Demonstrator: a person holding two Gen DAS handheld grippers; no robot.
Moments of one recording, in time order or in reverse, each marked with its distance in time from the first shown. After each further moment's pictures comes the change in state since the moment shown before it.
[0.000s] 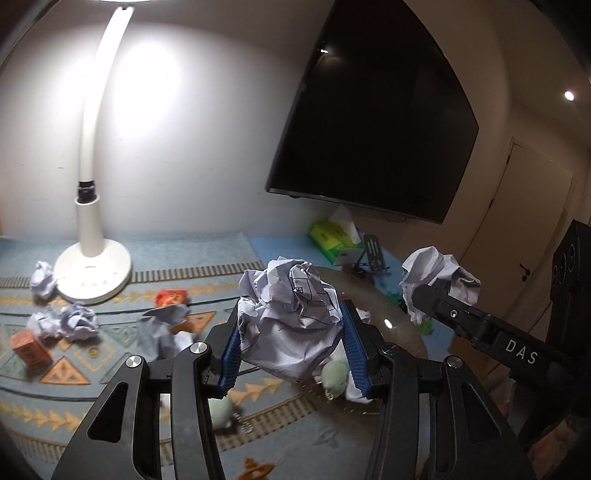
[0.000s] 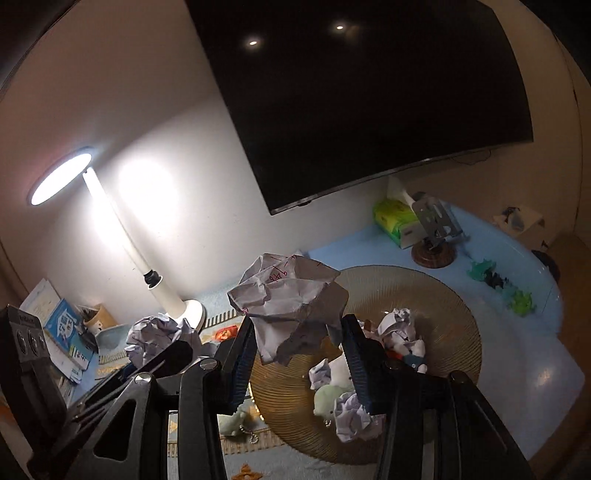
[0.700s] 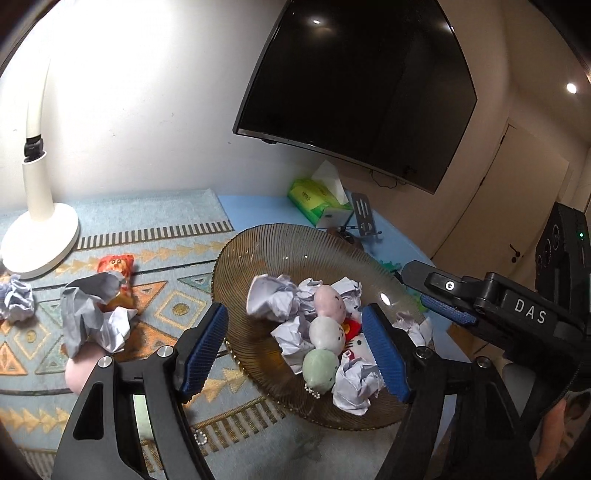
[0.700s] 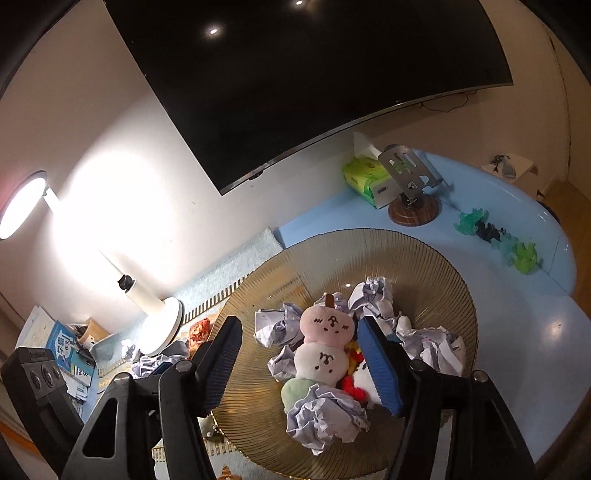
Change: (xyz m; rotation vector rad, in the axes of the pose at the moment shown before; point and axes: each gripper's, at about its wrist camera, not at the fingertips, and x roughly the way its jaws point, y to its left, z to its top) left arm 0.057 -0.010 -0.029 -0.001 0.111 -0.052; right arm 0.033 -0.051 -0.014 0.122 0.089 0.009
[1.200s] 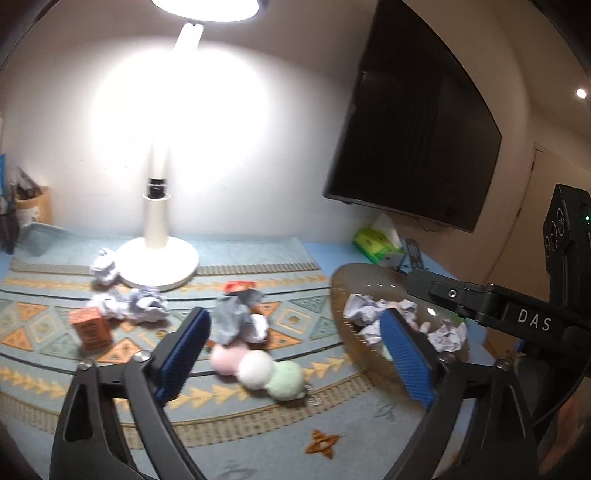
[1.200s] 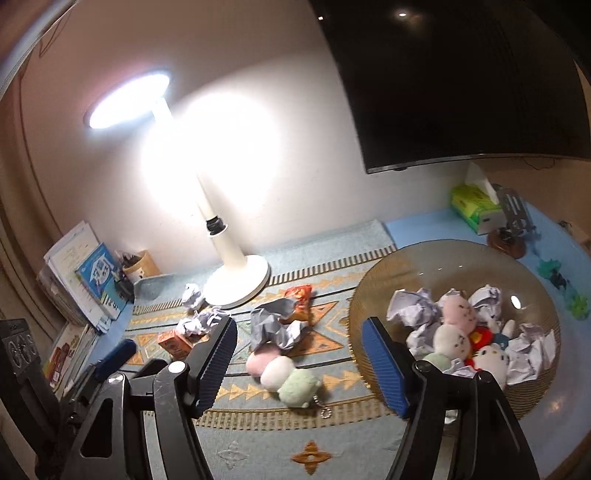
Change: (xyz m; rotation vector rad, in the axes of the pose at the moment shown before) left arm -0.135 0.061 -0.032 -0.008 -0.229 0.249; right arm -0.007 0.138 -0.059 -0.317 0.008 0.148
